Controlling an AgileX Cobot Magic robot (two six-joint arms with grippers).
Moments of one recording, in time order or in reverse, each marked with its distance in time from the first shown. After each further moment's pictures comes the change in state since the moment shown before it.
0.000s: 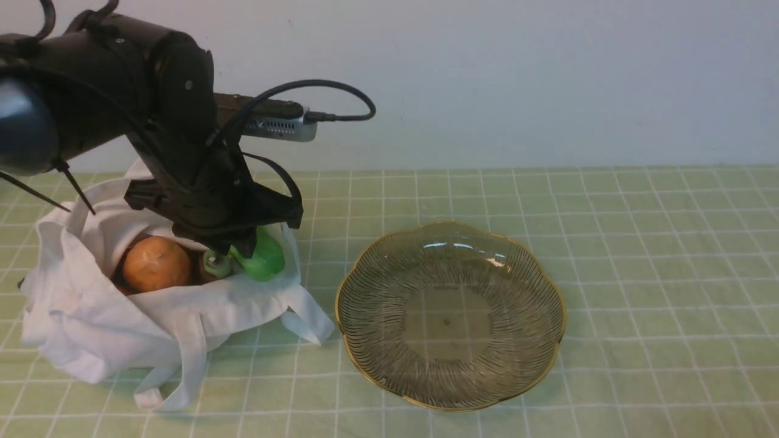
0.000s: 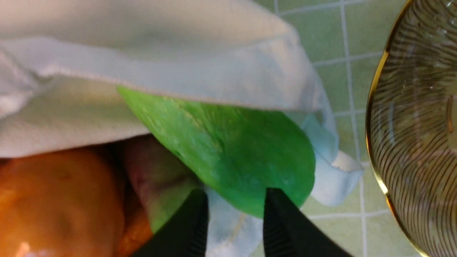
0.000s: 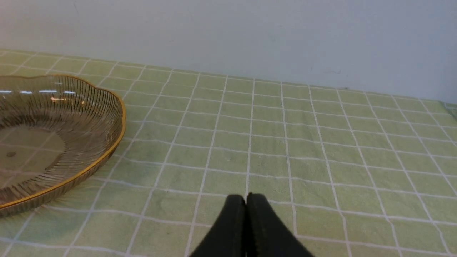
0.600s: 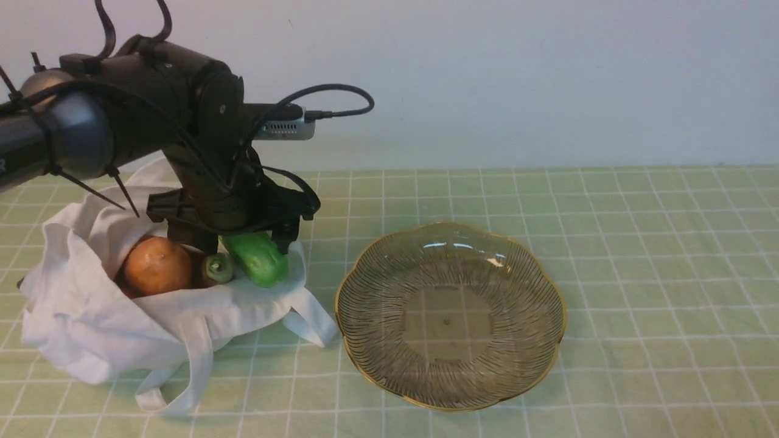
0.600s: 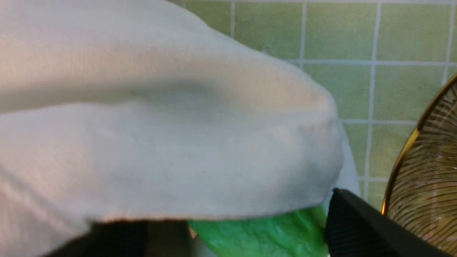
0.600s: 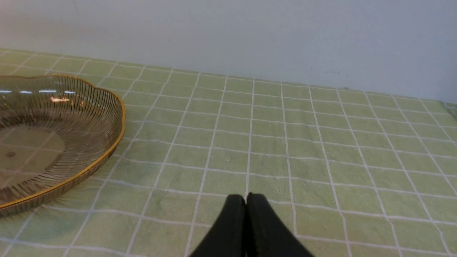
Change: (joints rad) right arm 0.000 0.000 0.000 0.000 0.000 0.000; left arm 0.000 0.108 -0.012 0.049 -0.075 -0.208
